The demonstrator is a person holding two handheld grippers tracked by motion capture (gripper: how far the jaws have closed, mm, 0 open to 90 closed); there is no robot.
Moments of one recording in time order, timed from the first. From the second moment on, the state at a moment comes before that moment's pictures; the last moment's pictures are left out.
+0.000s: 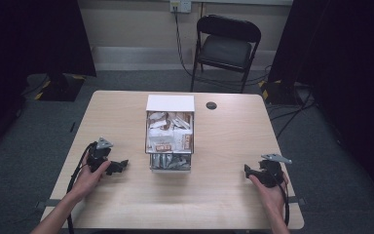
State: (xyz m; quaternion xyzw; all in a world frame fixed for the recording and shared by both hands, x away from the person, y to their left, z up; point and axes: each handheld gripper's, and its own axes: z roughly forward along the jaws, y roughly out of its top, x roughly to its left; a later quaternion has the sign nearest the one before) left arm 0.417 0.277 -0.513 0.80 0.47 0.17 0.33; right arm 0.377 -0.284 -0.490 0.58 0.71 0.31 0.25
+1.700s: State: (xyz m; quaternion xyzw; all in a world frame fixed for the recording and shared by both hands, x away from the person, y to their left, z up) left arm 0.417 0.277 -0.513 0.80 0.47 0.17 0.33; right arm 0.353 -0.247 -0.403 0.48 0.74 0.43 0.19
